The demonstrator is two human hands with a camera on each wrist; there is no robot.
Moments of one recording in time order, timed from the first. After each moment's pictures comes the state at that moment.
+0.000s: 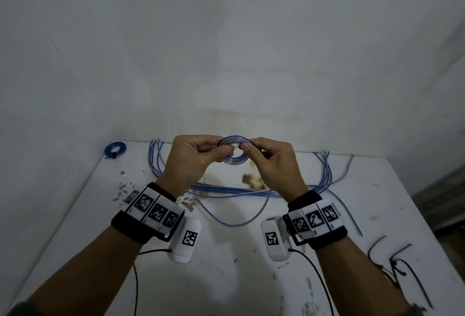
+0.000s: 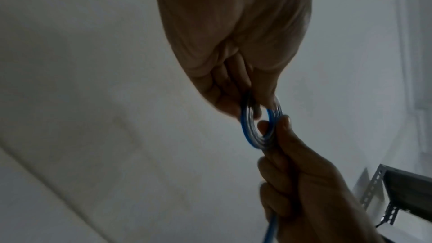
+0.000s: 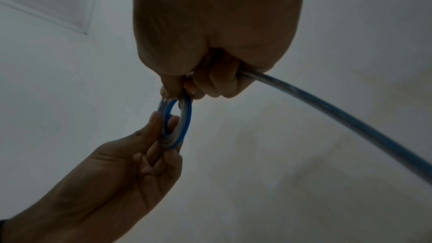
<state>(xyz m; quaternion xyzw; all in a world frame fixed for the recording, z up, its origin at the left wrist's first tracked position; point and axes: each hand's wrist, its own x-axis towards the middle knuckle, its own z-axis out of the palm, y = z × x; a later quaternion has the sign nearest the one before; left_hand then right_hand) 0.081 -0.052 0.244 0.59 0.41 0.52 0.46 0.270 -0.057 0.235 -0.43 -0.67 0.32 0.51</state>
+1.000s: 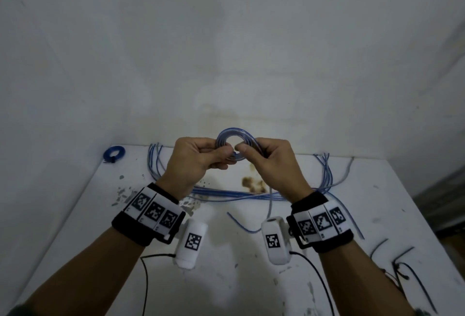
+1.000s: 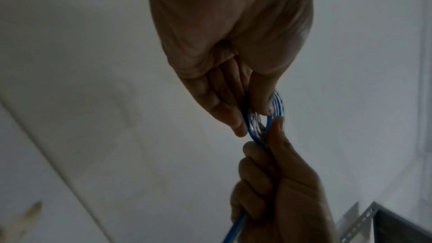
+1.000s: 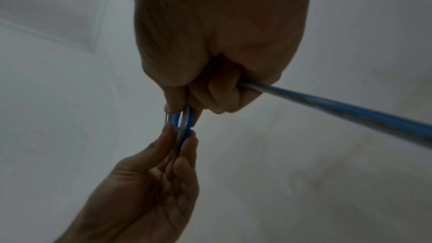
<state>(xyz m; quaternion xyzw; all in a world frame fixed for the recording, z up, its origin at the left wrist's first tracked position) 0.088 -0.047 0.248 0.51 0.41 0.51 0.55 0.267 -0.056 0.255 -0.46 -0.64 0.39 0.48</state>
